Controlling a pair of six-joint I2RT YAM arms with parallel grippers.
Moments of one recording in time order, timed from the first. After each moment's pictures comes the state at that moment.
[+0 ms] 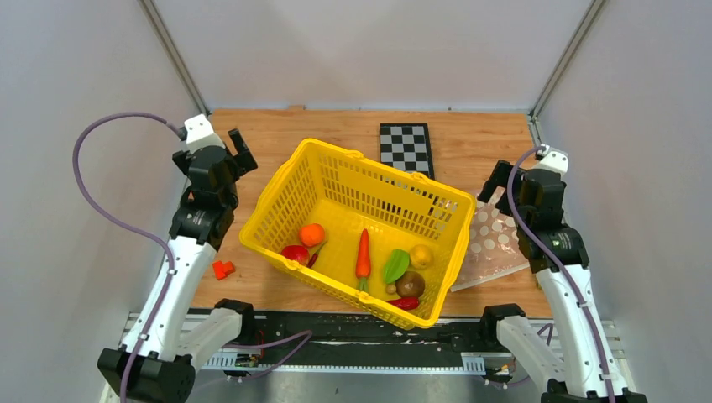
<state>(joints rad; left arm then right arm) -0.19 0.94 1.00 -0.30 -0.54 -0.26 0.11 0.81 0.98 -0.65 0.28 0.34</state>
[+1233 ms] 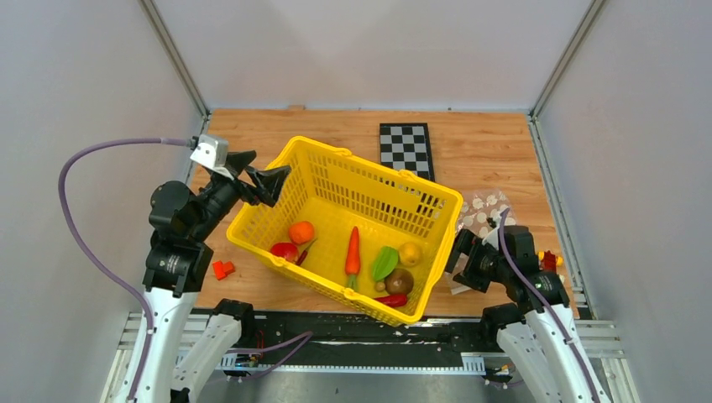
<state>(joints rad) -0.19 0.66 0.99 -0.24 0.32 -0.18 0.18 0.50 0.54 -0.90 -0.42 0.69</state>
